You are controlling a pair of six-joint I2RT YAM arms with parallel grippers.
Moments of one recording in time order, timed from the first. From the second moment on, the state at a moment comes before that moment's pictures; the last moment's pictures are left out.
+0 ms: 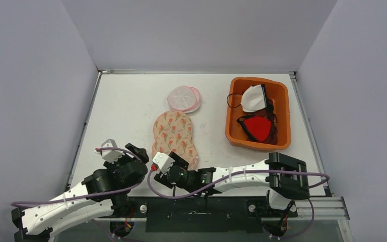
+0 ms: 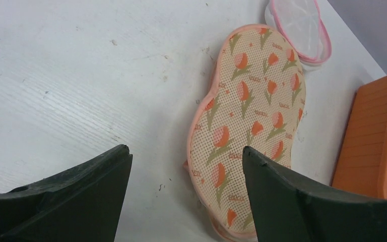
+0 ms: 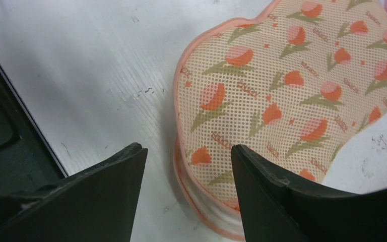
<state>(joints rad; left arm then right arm) -1.10 0.50 0.55 -0.98 -1.02 -1.46 1.43 1.61 0.94 0.10 0.48 0.06</state>
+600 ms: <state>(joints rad) -1.07 0.38 0.50 -1.06 -1.03 -1.52 1.43 1.83 1.03 0.12 0.50 -0.01</state>
